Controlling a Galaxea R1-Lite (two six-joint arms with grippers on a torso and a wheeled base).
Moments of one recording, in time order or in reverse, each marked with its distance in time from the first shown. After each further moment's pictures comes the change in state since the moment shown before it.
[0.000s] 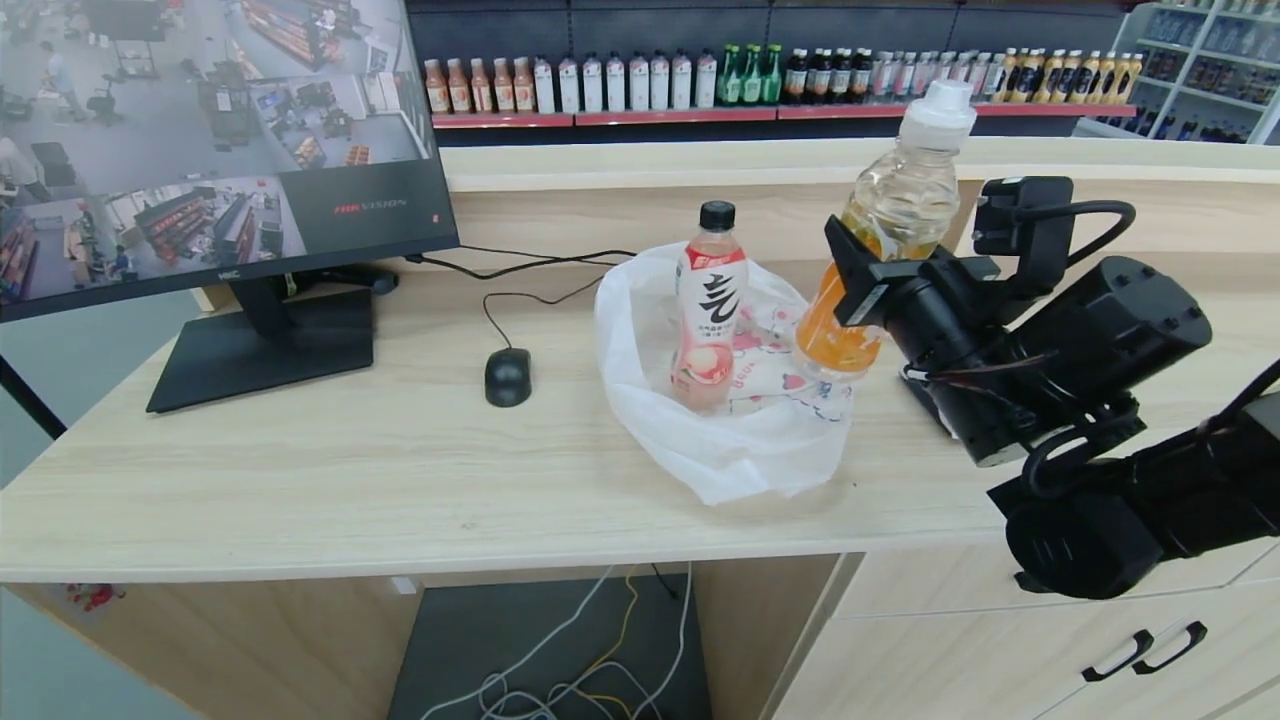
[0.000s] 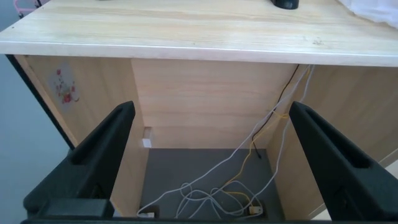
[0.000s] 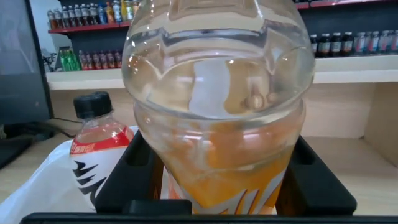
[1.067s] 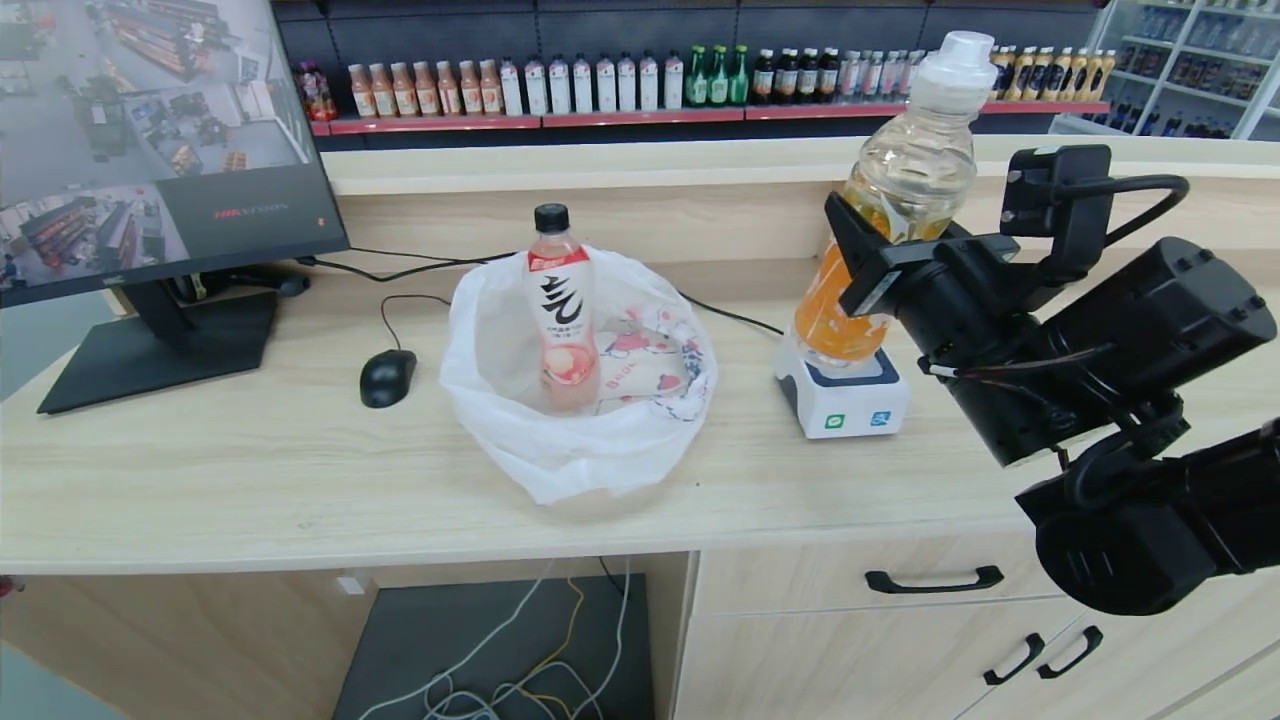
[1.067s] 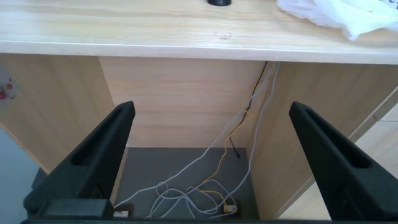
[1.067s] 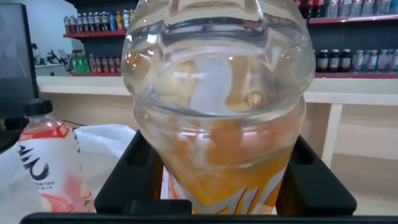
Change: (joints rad) left arm 0.000 0.000 0.000 0.000 0.000 -0.002; right arm 0.043 -0.066 0.025 0.004 0.035 -0.044
